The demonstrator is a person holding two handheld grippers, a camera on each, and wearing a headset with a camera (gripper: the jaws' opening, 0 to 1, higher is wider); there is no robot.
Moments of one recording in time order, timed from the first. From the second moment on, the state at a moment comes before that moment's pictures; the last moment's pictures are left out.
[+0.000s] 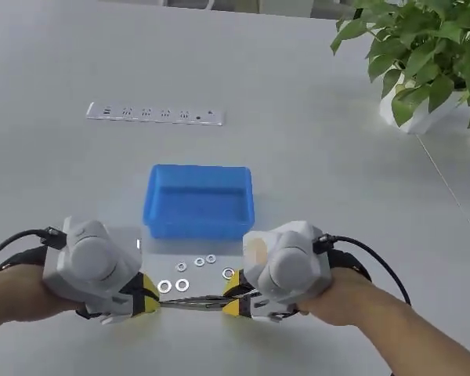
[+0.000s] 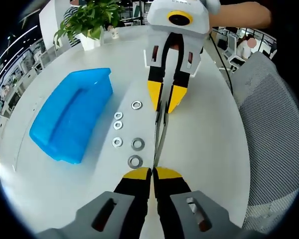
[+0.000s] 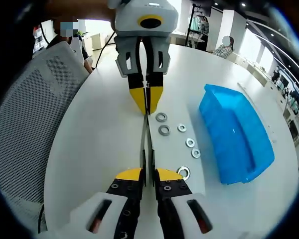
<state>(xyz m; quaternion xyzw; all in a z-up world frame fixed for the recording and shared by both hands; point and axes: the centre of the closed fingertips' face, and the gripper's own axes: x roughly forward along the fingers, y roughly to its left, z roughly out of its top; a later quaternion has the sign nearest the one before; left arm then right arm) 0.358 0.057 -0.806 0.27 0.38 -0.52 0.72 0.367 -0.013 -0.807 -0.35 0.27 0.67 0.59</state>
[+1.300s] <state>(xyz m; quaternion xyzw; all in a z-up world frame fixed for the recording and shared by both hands) 0.351 0.027 -0.730 0.27 0.32 -0.55 0.72 0.359 -0.004 -0.797 -0.36 0.25 0.68 0.59</state>
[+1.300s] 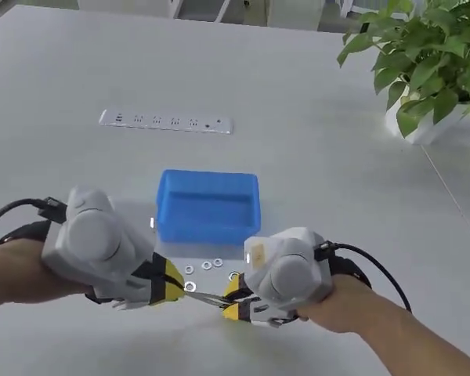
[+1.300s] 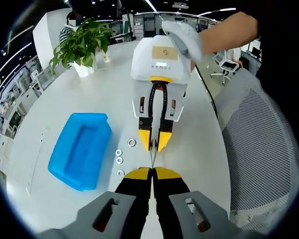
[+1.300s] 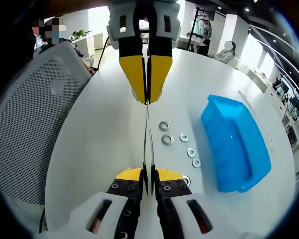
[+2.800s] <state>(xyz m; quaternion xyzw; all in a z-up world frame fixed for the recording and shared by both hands) 0.346 -0.014 -0.697 0.26 0.26 -0.60 0.71 0.341 0.012 -0.784 -0.30 0.24 0.69 0.61</state>
